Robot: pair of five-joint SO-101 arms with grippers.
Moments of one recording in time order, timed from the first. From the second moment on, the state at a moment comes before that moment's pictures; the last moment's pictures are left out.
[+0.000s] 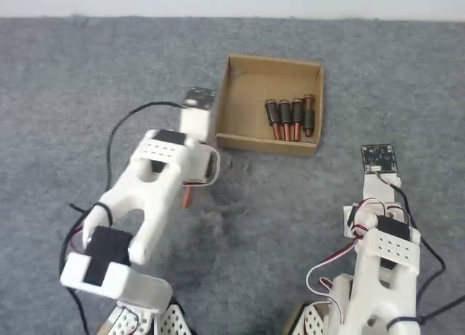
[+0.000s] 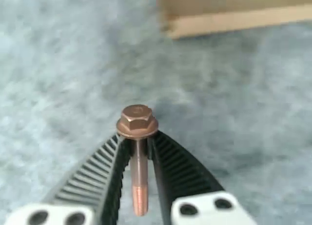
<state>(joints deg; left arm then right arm) 7.0 2.2 34.2 56.0 5.4 15.7 -46.5 76.3 44.2 20.0</state>
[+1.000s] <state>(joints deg) -20.6 2.0 39.9 53.0 2.0 -0.9 -46.5 78.3 6.4 20.0</state>
